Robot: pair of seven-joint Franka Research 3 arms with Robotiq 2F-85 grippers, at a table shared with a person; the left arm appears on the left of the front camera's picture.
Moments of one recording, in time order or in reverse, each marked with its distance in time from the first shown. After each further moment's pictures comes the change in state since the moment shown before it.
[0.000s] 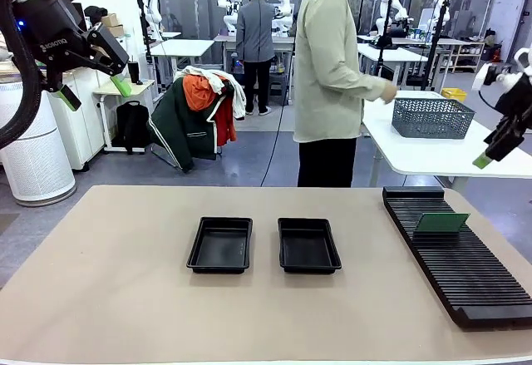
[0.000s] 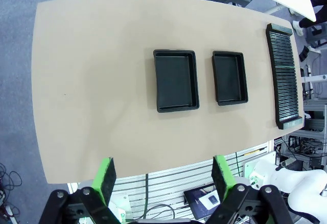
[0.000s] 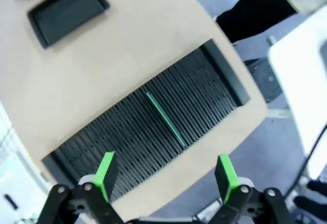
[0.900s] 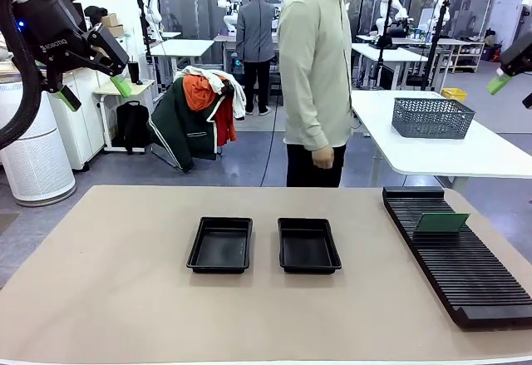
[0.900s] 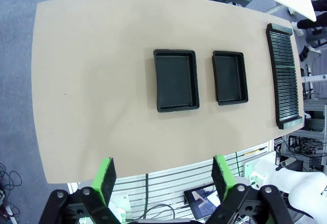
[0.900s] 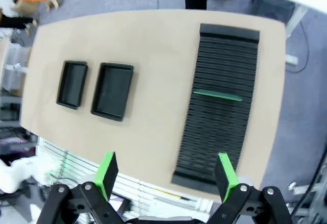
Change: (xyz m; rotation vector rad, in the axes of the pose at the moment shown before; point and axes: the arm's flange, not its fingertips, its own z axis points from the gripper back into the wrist) left arm 0.000 0.000 -0.001 0.000 0.002 0.000; right arm 0.031 -0.009 0.131 0.148 -0.037 -0.891
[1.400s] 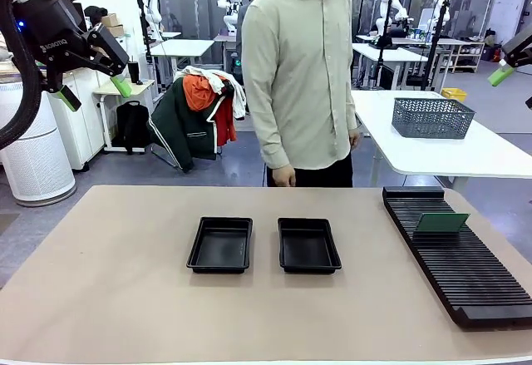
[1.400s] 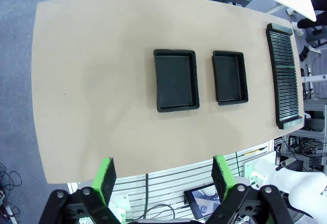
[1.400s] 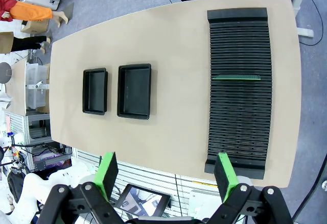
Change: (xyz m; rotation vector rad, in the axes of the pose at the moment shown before) left arm 0.000 0.000 0.000 0.000 0.000 0.000; right arm -0.005 0.000 0.016 0.101 0.027 -0.227
